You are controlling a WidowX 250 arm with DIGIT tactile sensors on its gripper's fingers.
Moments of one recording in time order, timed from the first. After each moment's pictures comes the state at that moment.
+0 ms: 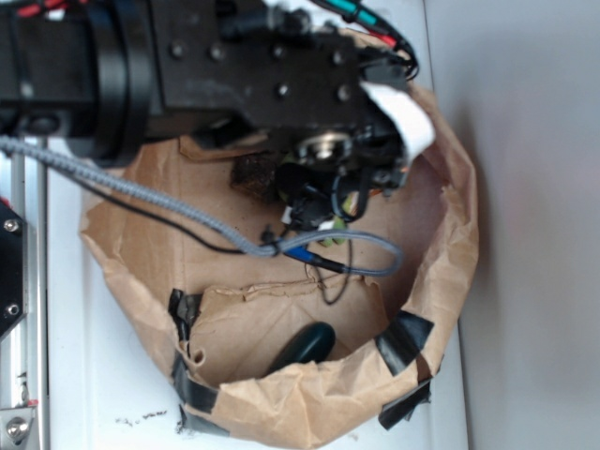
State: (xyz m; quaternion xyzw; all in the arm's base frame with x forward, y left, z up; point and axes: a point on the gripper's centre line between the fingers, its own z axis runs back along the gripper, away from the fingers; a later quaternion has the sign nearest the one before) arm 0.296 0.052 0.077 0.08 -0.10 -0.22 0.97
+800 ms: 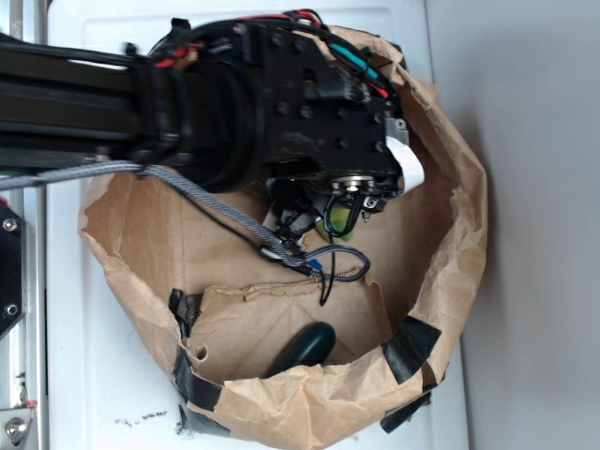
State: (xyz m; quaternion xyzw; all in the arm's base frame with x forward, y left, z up) arm 0.293 0.048 0.018 0.06 0.01 -0.27 0.96
